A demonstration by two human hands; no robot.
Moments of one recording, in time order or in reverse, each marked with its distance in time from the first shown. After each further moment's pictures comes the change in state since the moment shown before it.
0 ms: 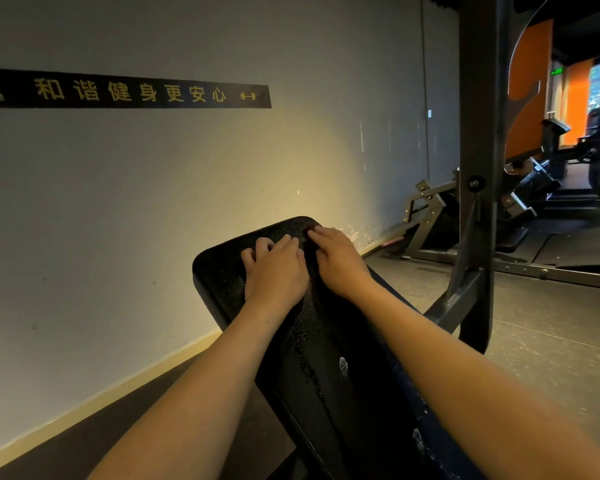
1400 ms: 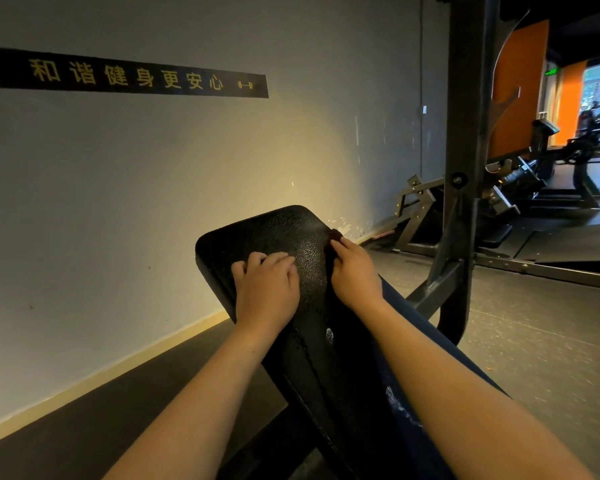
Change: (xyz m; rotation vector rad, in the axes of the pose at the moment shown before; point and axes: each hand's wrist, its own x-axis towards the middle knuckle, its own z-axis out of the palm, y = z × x) left_hand -0.069 -0.003 -0.007 -0.030 0.106 0.010; right_hand -0.066 0.000 -0.019 -0.029 0.045 0.260
